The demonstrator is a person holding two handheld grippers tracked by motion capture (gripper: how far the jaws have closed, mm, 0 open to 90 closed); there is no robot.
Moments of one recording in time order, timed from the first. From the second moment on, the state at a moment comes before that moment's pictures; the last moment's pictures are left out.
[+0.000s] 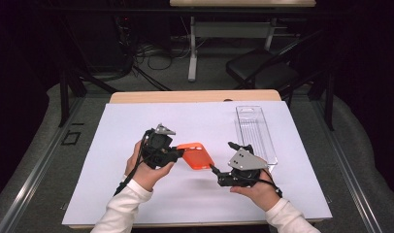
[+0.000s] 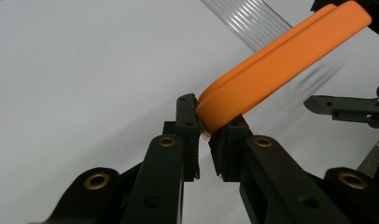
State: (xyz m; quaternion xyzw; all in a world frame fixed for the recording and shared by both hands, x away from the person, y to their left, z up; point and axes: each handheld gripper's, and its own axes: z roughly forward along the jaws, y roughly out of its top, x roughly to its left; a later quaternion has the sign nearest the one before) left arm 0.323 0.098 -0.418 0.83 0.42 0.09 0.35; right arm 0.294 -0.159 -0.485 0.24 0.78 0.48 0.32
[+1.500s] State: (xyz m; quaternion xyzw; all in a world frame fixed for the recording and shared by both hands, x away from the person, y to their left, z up) left arm 0.354 0.066 -0.409 0.85 0.43 0.12 0.29; right arm 0.308 -0.139 -0.439 0.20 0.80 0.43 0.38
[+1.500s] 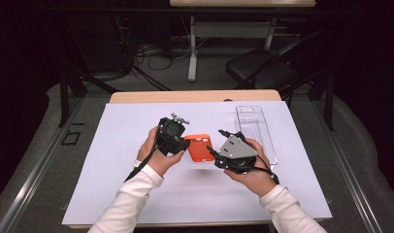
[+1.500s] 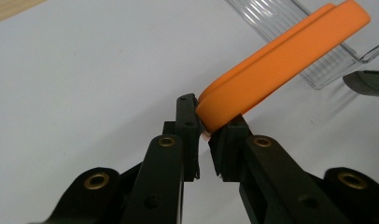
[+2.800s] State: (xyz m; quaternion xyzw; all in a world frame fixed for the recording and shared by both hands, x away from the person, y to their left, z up) left arm 0.363 0.044 -0.410 0.85 0.43 0.13 0.27; right arm 0.323 -0.135 -0.439 0.19 0.80 0.42 0.38
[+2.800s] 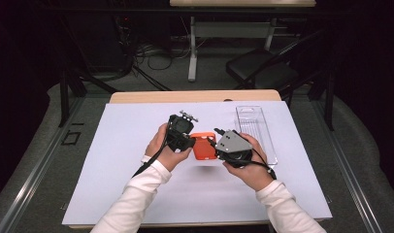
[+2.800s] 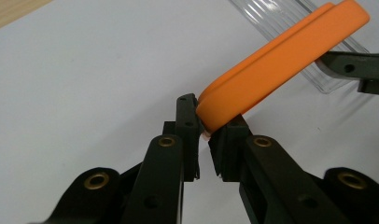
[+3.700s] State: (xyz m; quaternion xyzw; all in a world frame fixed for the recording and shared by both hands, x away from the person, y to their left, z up) left arm 0.361 0.034 -0.411 0.86 0.42 0.14 0.26; right arm 0.319 -0.131 -0.441 0.16 0.81 0.38 0.41
